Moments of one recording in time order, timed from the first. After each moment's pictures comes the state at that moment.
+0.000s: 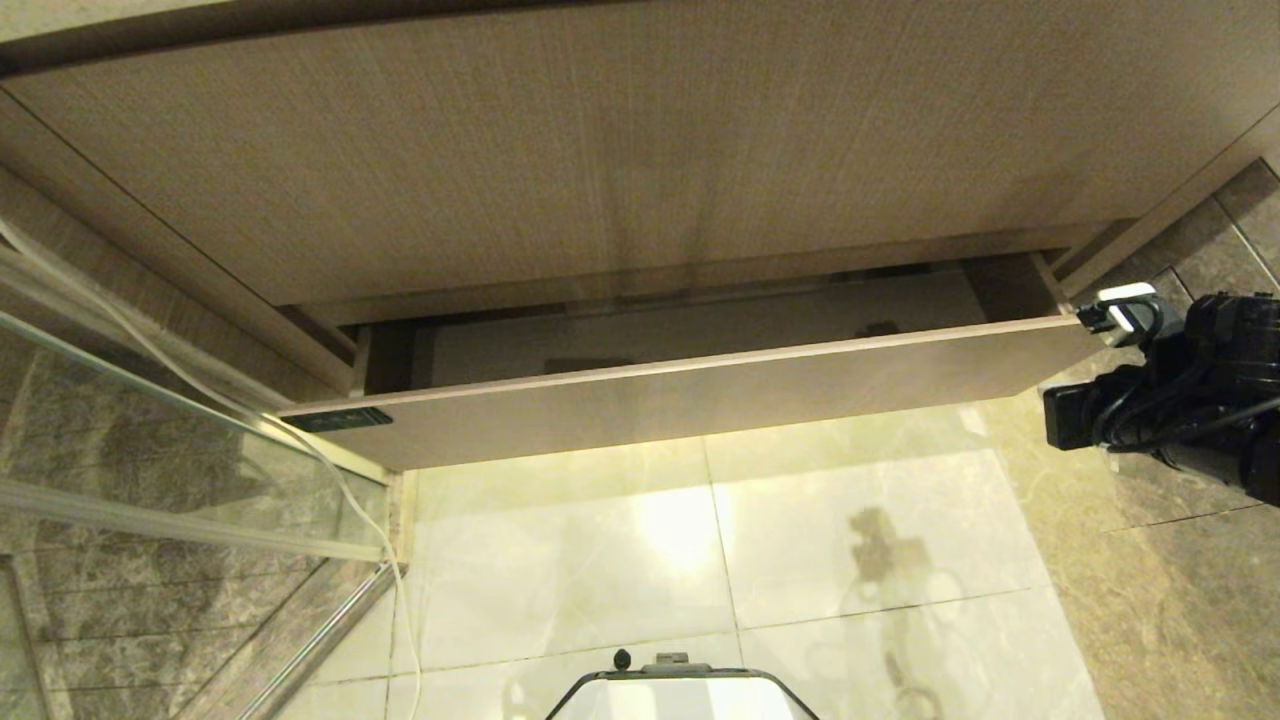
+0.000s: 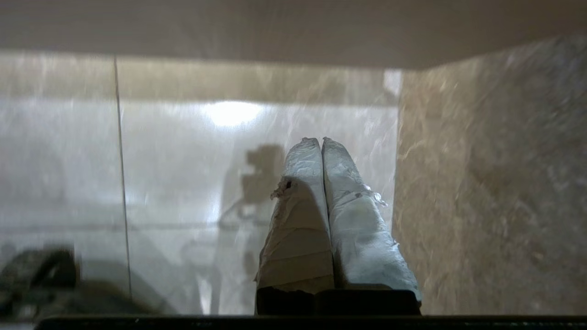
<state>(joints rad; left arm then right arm) 0.00 0.00 0.00 0.00 0.00 0.00 -0.07 1.69 -0.75 -0.63 -0.03 -0.24</state>
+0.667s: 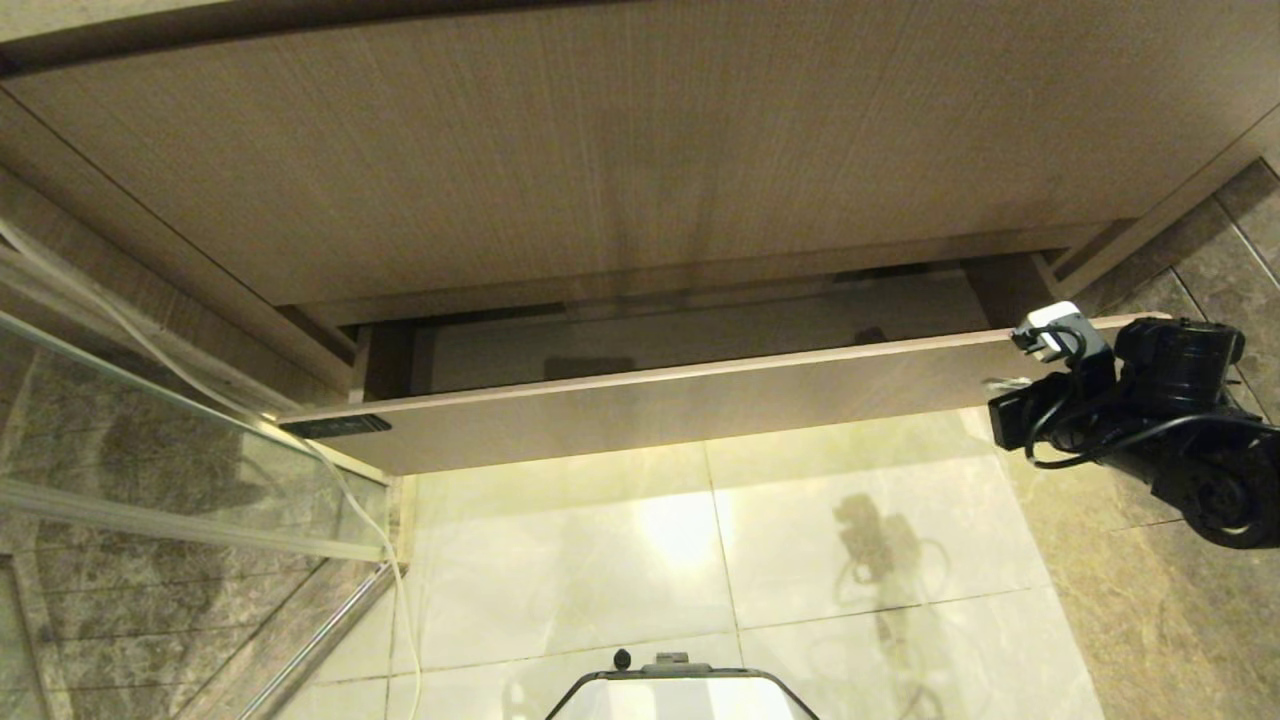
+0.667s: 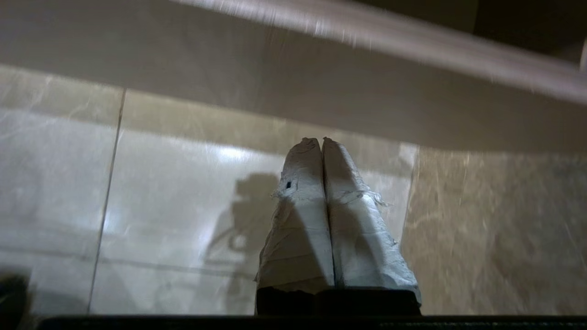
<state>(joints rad) 0.00 0.00 0.00 0.00 0.00 0.00 -0.07 1.94 -0.81 -0.91 0.09 -0.36</state>
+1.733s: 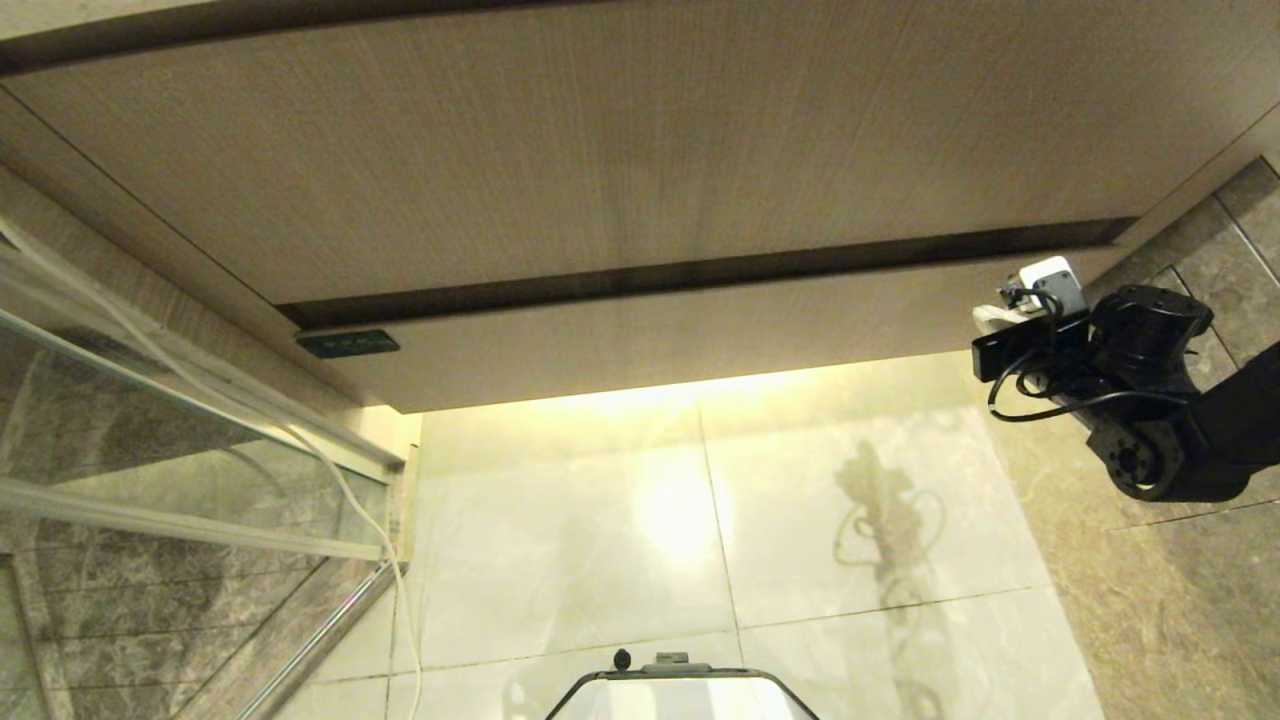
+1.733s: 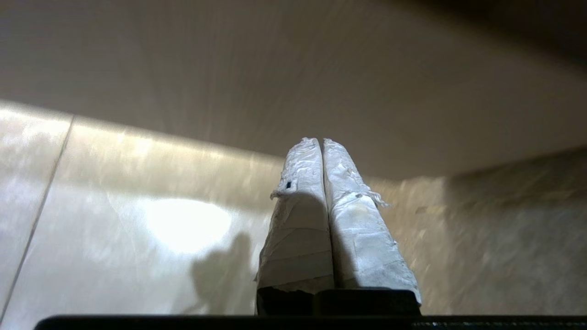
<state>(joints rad) 0.00 0.00 0.00 0.00 0.00 0.00 -0.09 2.14 -1.06 -1.16 0.11 -0.41</state>
